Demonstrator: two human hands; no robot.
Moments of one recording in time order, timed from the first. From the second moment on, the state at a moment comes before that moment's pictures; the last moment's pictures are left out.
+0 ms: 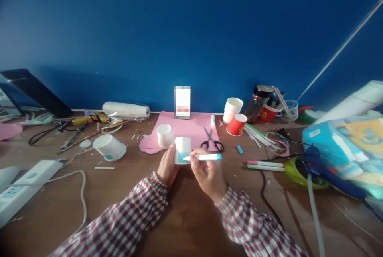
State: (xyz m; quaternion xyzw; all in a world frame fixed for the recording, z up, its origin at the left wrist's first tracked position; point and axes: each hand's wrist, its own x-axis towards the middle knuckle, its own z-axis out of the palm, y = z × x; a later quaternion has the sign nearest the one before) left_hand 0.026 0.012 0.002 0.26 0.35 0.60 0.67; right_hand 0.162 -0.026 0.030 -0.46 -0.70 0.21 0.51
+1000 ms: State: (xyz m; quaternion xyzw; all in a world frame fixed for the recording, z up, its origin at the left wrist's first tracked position) left_hand 0.022 0.017 -0.001 0.20 0.35 0.58 0.71; right_hand 0.159 -0.017 0.027 -0.48 -0.61 0.30 0.56
